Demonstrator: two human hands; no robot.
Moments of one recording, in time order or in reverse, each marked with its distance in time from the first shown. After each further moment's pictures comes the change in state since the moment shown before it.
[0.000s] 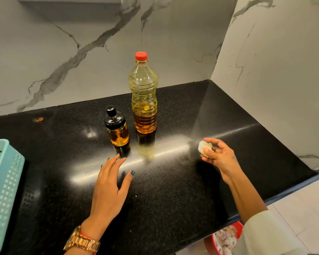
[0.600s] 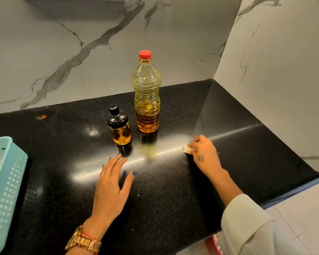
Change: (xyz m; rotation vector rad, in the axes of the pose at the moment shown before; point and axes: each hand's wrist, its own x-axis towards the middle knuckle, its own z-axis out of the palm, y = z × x) left_hand -0.001 -0.003 0.000 0.009 0.002 -0.011; right_hand 0.034 0.029 0.034 -1.233 -0.019 -0.558
